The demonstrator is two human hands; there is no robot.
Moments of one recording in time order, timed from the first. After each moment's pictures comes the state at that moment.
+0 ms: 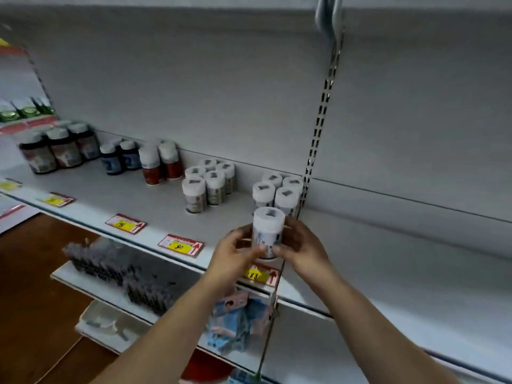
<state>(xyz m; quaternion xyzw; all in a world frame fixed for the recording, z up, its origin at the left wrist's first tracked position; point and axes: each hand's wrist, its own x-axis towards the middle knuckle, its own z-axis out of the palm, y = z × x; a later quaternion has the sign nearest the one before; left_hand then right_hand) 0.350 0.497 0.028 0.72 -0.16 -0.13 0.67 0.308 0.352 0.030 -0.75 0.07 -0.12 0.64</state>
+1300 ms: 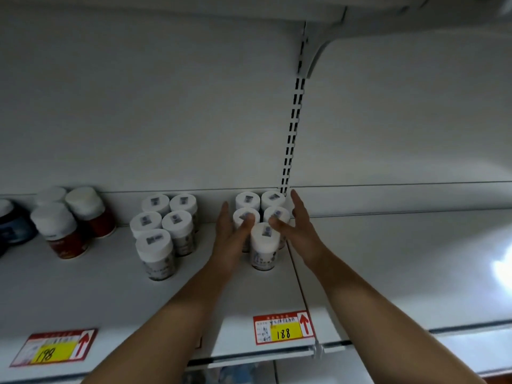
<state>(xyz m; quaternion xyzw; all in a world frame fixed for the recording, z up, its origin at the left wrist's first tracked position) 0.510 0.447 0.019 0.65 -0.23 -0.25 0.68 0.411 0.339 0.040 -0.70 0.24 -0.27 0.61</state>
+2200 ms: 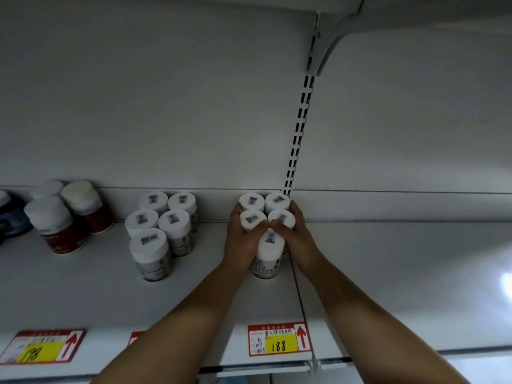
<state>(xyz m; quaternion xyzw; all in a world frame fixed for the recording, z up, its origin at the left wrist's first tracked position) 0.499 0.412 0.015 0.57 -0.20 -0.21 0.77 0.431 0.317 0.006 -0.66 0.20 -0.26 0.67</state>
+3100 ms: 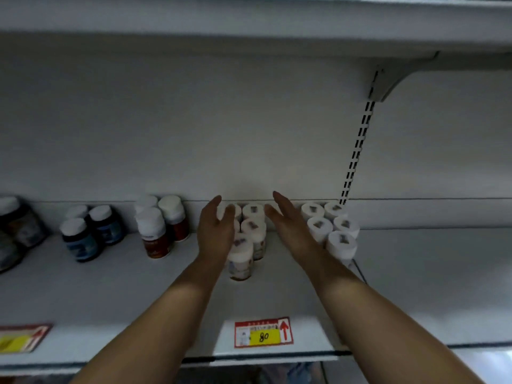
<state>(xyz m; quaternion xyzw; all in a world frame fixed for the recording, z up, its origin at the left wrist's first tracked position) 0.605 0.560 0.057 0.72 -0.17 -0.05 0.67 0.517 0.453 0.069 -0.73 0.23 -0.25 0.59</state>
